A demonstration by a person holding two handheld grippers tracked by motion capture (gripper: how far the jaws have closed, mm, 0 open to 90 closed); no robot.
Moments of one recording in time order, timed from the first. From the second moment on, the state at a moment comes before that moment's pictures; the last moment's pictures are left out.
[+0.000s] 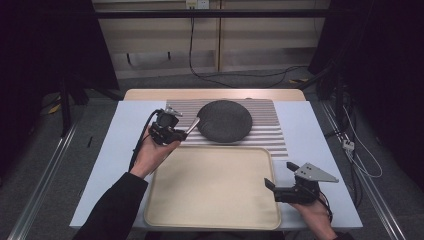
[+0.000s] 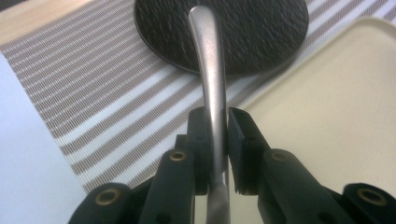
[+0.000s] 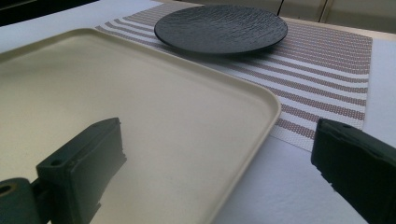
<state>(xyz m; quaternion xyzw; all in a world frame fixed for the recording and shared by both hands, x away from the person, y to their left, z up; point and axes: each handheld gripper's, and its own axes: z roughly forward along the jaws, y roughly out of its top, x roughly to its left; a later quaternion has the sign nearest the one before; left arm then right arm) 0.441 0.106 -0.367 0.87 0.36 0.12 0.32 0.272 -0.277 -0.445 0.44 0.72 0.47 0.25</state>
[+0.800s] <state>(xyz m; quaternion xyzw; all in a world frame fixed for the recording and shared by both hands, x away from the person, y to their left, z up) 0.393 0.115 -0.405 0.89 0.36 0.09 0.28 0.272 -0.277 -0.444 0.44 0.72 0.47 0.25</state>
